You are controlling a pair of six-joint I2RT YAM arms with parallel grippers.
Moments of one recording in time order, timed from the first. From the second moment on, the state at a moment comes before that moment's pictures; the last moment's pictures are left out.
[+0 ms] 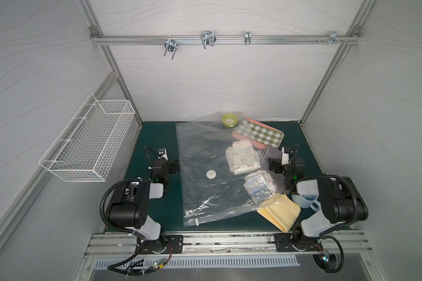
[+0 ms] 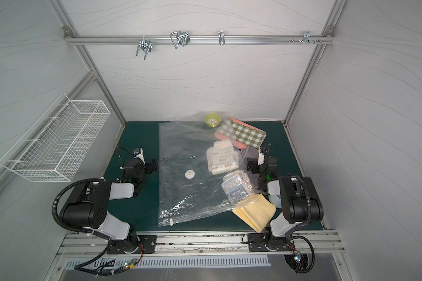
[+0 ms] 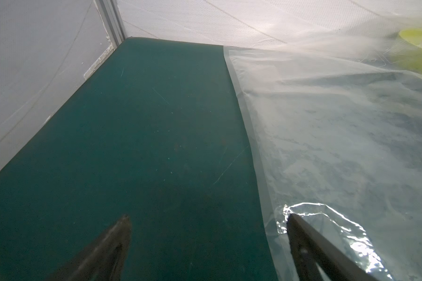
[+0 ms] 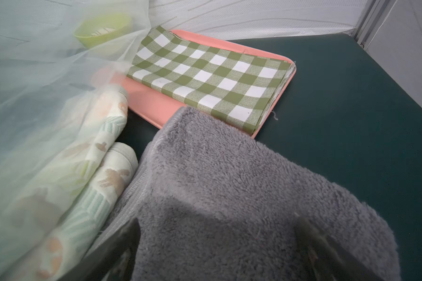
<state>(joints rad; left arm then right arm) 0.01 1.56 0.41 0.71 -0.12 -0.08 0.05 1.57 0.43 0.71 -0.10 0.02</state>
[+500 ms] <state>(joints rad) 0.01 1.56 0.41 0.71 -0.12 -0.08 0.05 1.57 0.43 0.71 -0.10 0.02</state>
